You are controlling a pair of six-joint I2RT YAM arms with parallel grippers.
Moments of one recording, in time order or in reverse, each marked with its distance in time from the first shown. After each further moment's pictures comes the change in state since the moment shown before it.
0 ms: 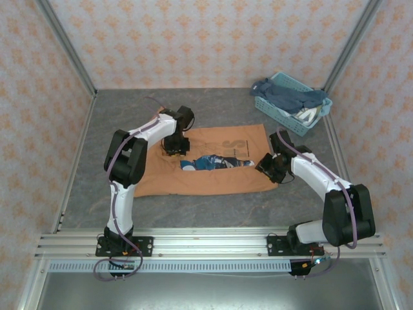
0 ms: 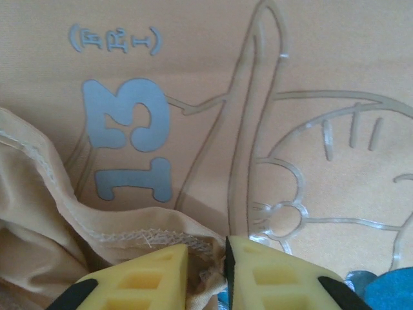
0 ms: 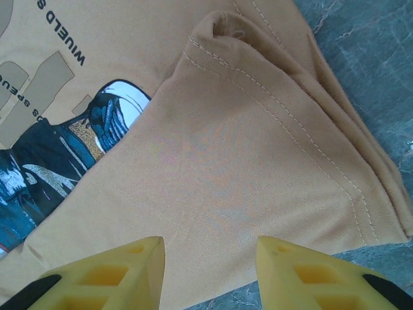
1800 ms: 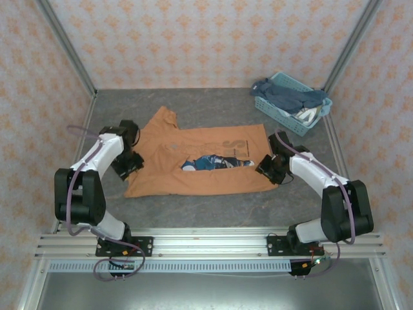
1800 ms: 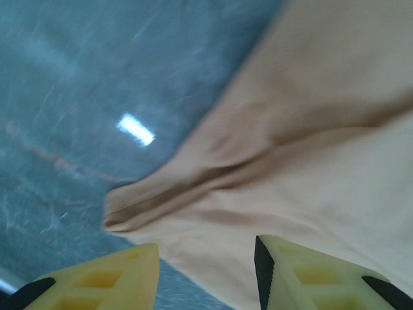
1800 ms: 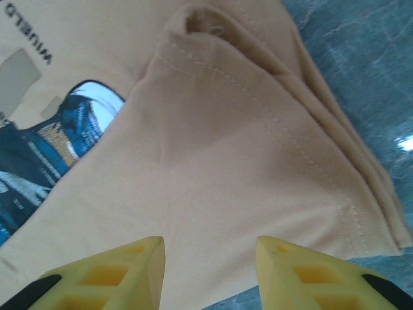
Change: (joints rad) left arm 0.391 -0.582 -0.584 -0.083 -0.055 -0.346; right arm -0.005 0.042 -0.009 0.001 0.020 -0.013
